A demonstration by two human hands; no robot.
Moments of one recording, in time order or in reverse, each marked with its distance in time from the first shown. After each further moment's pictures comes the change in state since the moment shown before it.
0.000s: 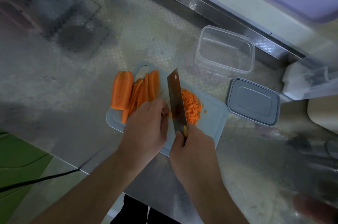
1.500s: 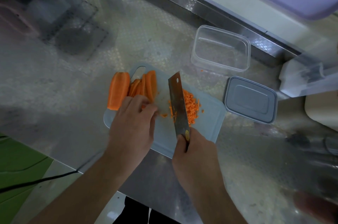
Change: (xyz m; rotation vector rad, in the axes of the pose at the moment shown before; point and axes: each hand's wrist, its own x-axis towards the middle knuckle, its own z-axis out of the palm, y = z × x) left_hand -0.006 -0.008 -0.019 0.308 0.042 0.082; right_hand -0.009 0.008 -0.008 0.001 -0.006 0.025
